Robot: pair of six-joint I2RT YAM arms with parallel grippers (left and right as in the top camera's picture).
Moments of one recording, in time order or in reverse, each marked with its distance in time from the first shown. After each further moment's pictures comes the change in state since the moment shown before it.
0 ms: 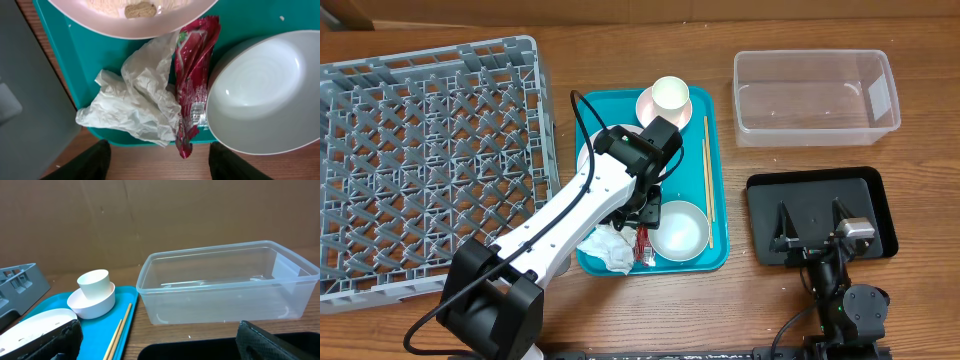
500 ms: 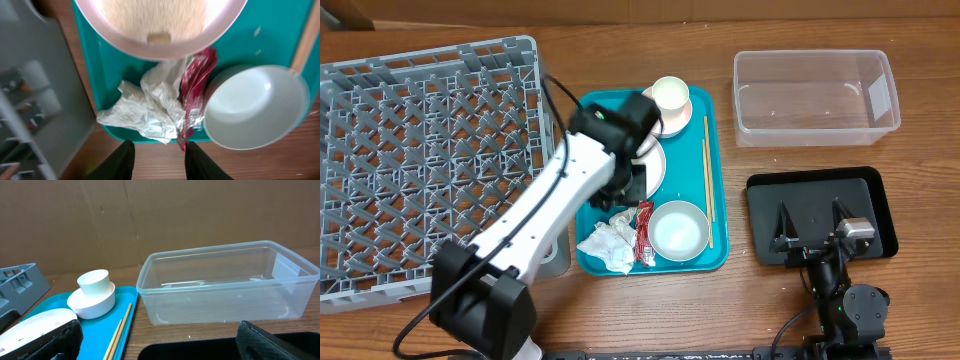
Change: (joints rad) left arm 0.121 0.002 0.165 -0.107 0.043 0.032; right arm 0.000 0.000 0.000 0.000 0.000 0.000
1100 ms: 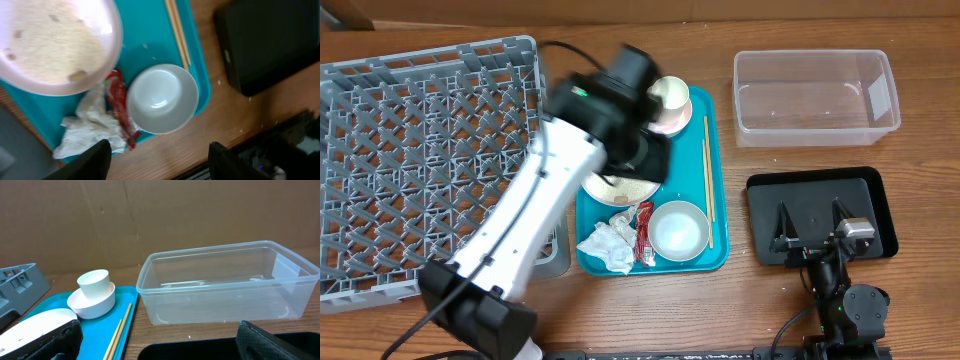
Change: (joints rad) left arm -0.072 0.000 0.219 0.004 0.209 0.224; right arm 0.000 0.000 0.000 0.000 0.000 -0.001
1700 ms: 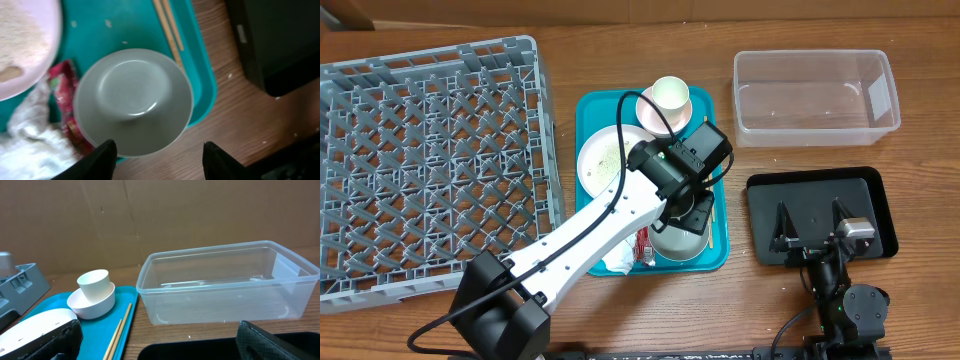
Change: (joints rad) left arm -0.216 0.001 -0.312 0.295 -0.106 -0.147; right arm 0.000 0.000 0.000 0.000 0.000 0.000
